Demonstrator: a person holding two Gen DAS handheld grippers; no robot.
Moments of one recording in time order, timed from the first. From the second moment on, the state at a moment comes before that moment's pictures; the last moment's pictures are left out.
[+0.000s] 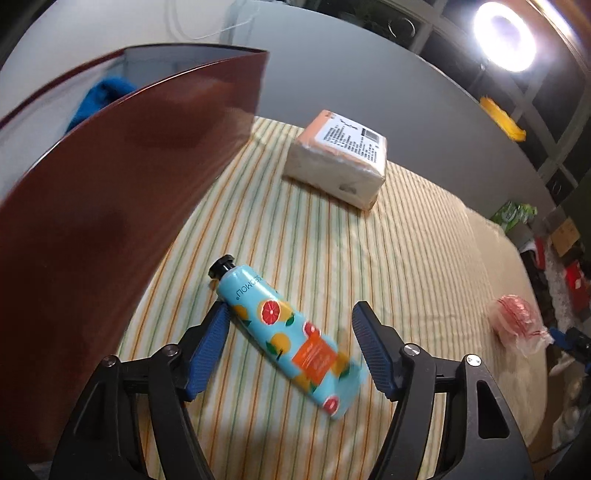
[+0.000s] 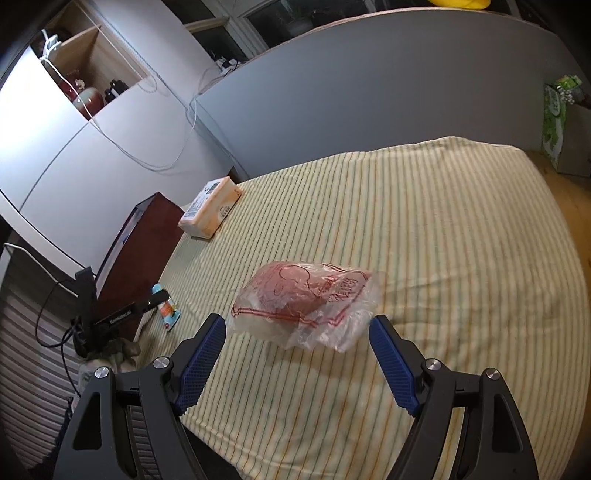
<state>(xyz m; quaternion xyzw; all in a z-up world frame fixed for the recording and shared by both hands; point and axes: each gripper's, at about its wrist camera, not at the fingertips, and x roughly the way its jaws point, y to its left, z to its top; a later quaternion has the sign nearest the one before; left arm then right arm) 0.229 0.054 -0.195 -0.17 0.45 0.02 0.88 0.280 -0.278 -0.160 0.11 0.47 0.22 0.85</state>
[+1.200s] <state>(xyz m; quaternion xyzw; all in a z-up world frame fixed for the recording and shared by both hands) 0.243 -0.003 -0.197 -0.05 0.44 -0.03 0.90 0.341 -0.181 -0.206 0.00 0.49 0.21 0.84</state>
